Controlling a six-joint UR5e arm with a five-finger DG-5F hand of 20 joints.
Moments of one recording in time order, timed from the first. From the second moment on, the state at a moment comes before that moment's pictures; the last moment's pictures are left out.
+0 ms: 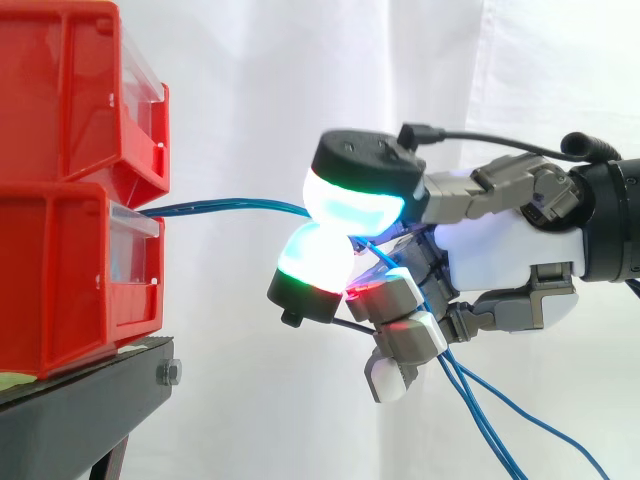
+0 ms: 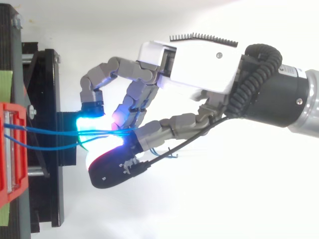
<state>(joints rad) 0.15 -2.28 -1.13 -2.94 -1.23 -0.22</state>
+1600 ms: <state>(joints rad) 0.16 -2.28 -1.17 -2.88 -1.22 -0.22</state>
